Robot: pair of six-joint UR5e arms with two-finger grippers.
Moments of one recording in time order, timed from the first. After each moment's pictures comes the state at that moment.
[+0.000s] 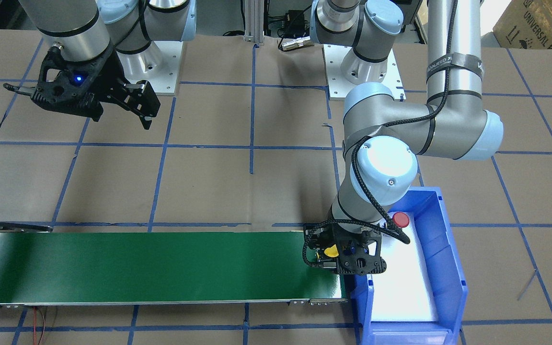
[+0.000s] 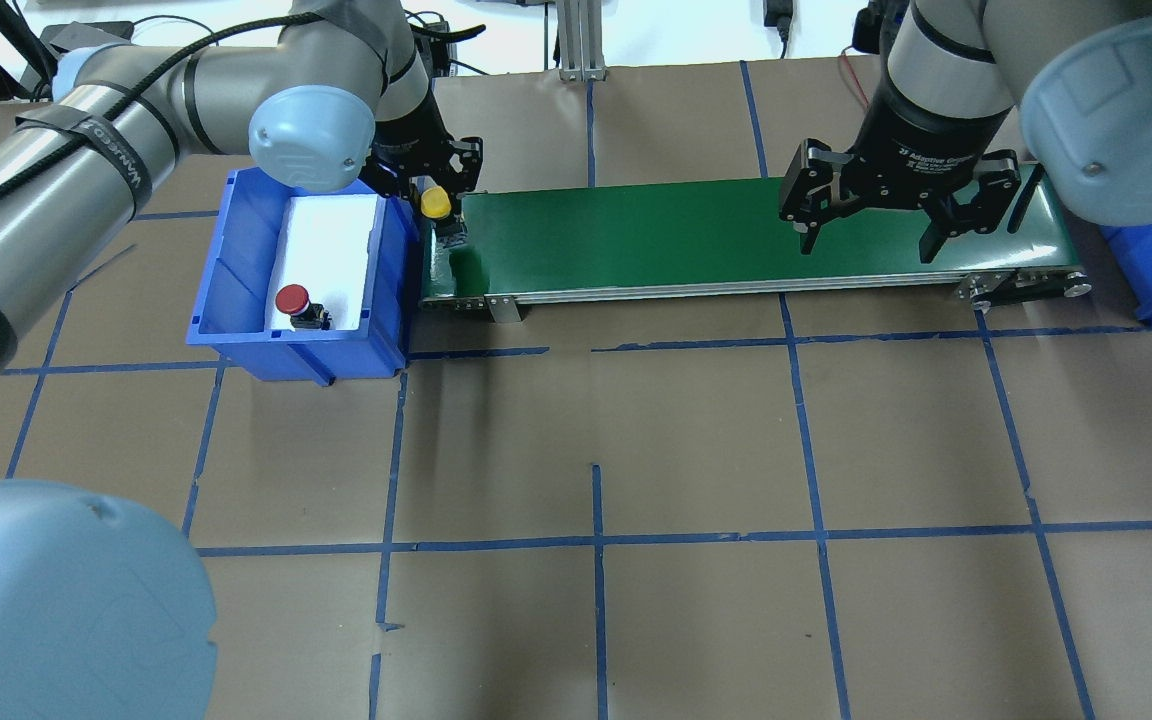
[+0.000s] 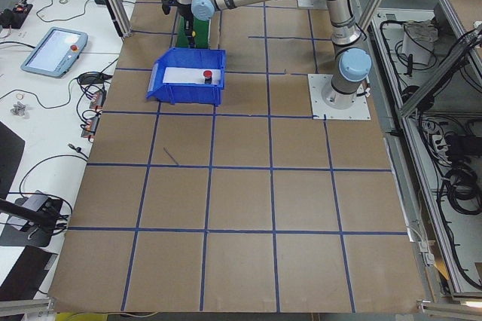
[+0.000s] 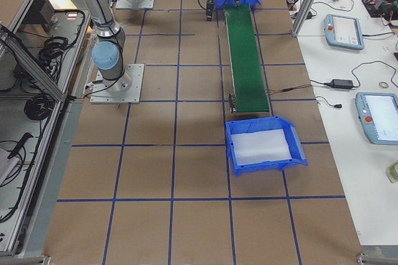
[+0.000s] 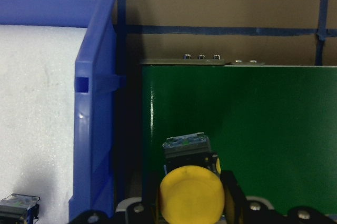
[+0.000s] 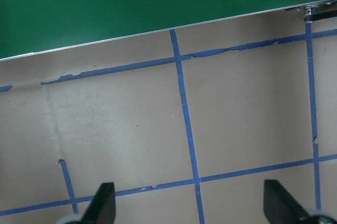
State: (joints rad) left arm -1.68 -2.07 -1.42 -1.20 1.56 -0.12; right arm 1.61 -1.57 1.60 -1.58 -1.59 0.19
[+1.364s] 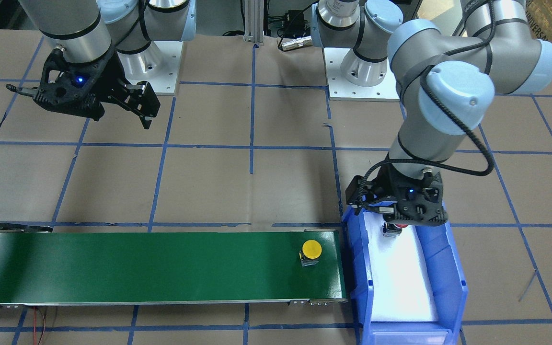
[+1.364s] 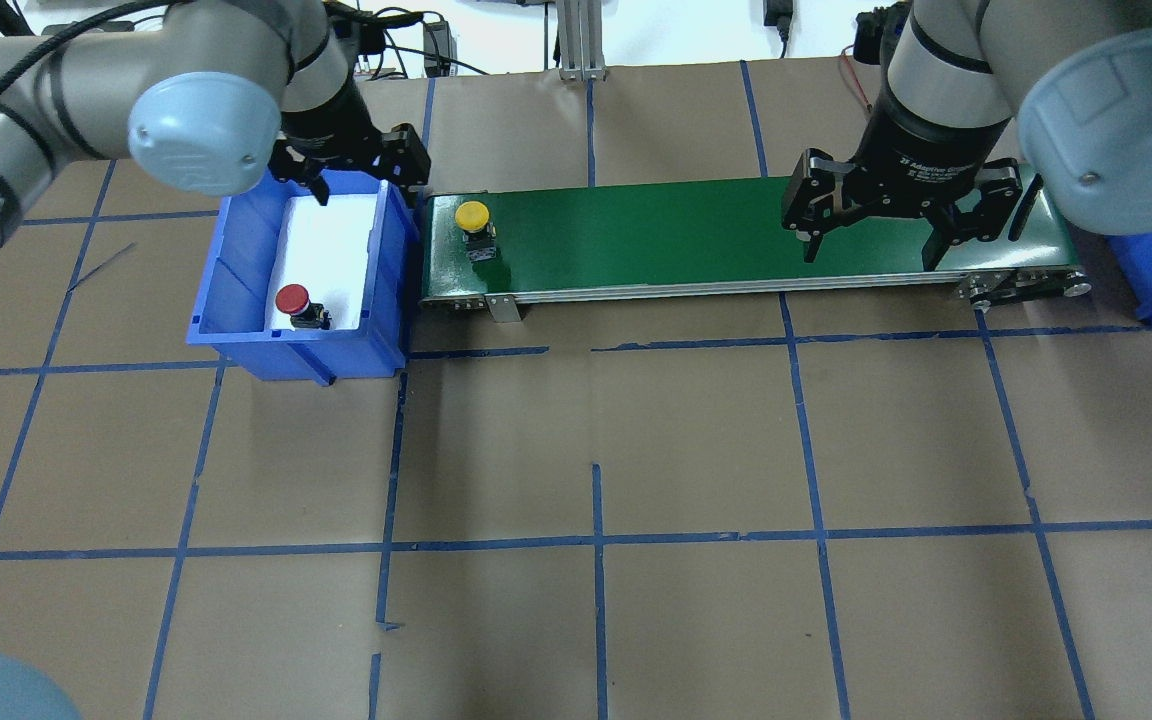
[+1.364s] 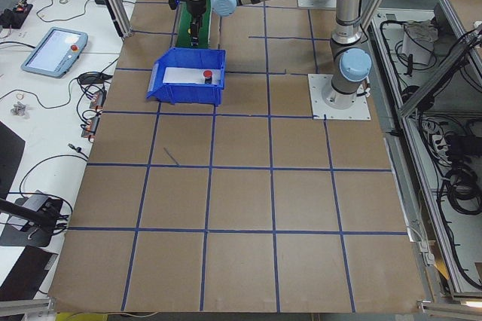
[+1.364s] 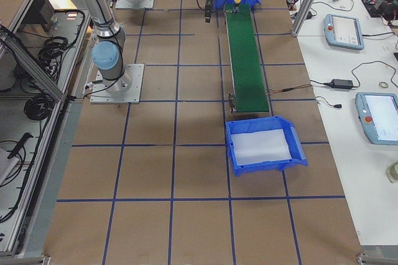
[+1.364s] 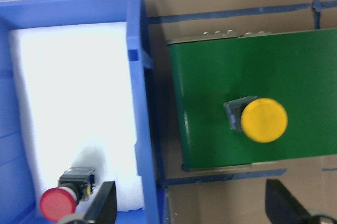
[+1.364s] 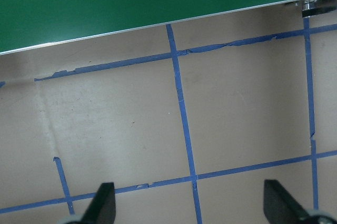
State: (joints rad) left arm -1.54 -1.83 -1.57 -1.26 1.59 0.11; right arm 1.61 -1.58 1.62 -1.58 -1.59 0.19
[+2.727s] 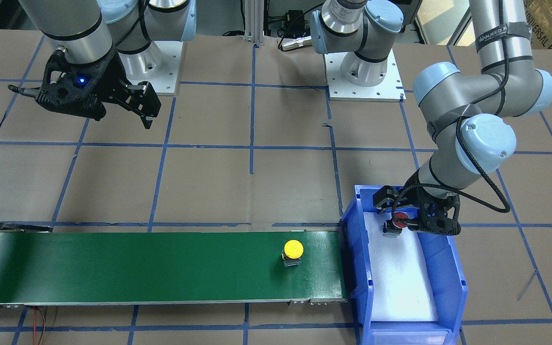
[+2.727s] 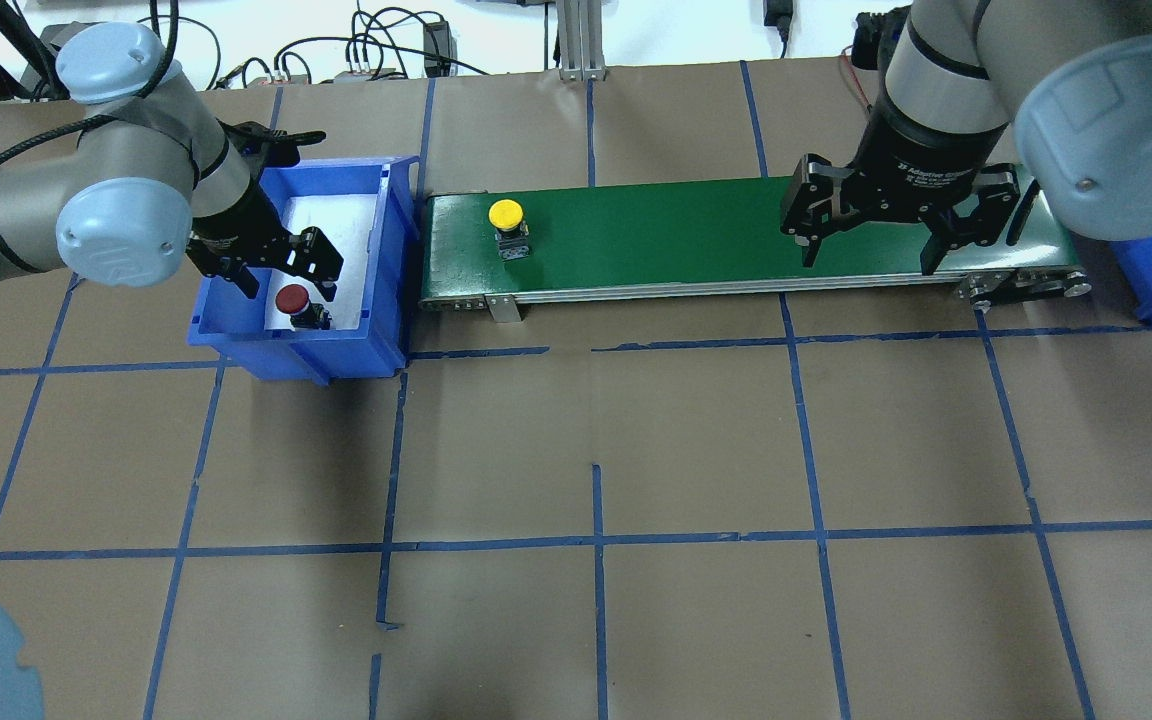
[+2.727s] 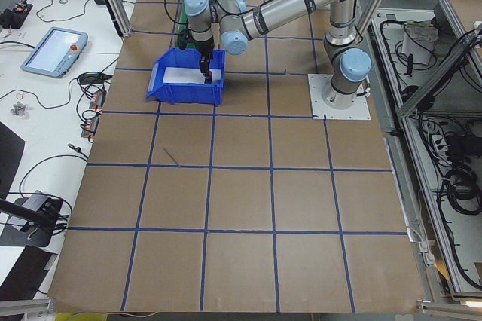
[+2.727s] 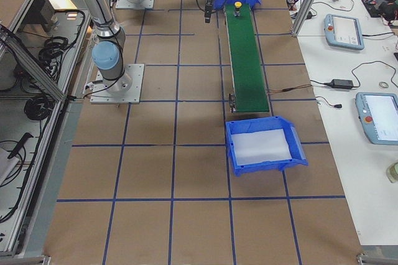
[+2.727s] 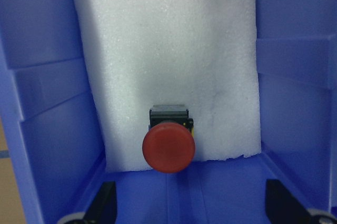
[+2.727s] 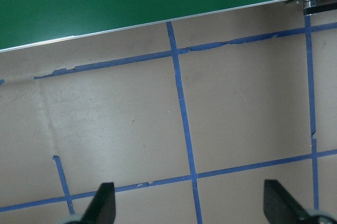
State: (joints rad) left arm -1.41 -1.88 -1.73 -1.16 1.56 0.27; right arm 1.61 -1.58 1.62 -1.58 -1.59 0.19
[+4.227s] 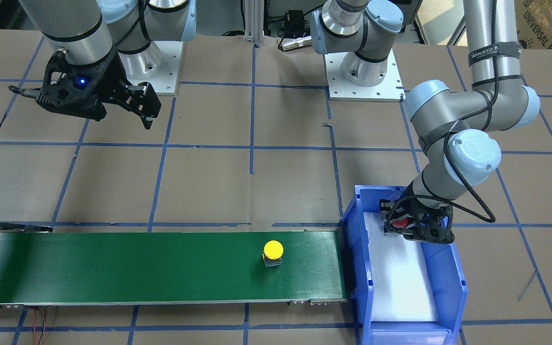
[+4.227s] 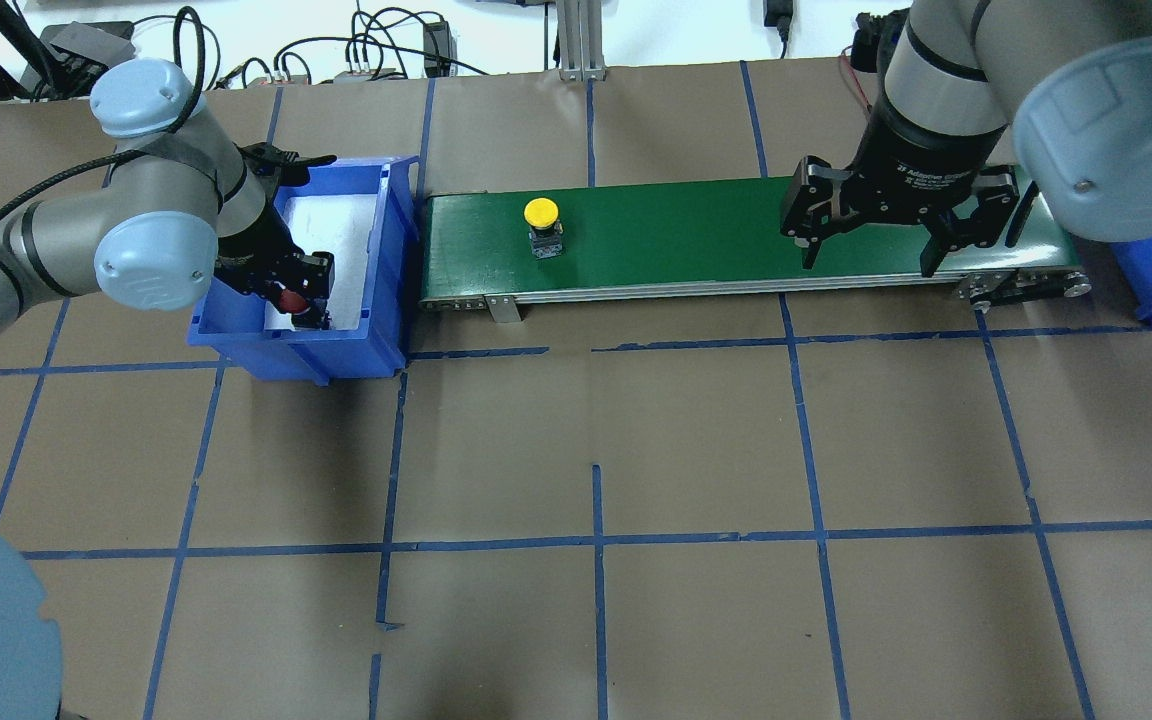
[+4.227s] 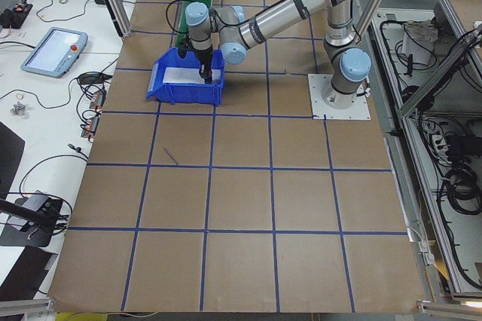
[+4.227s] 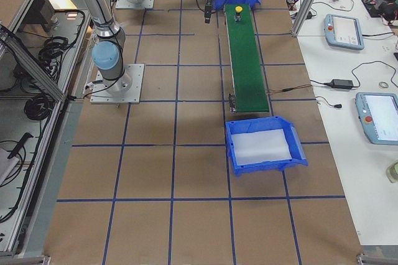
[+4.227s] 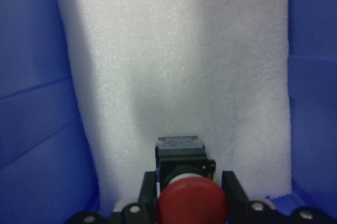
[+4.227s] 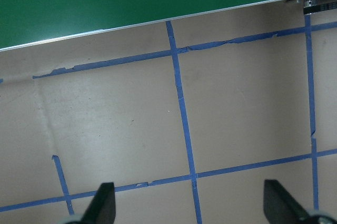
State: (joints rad) left arm -1.41 -1.92 -1.77 -1.06 1.59 0.27; right arm 1.61 -1.58 1.62 -1.58 -1.59 0.19
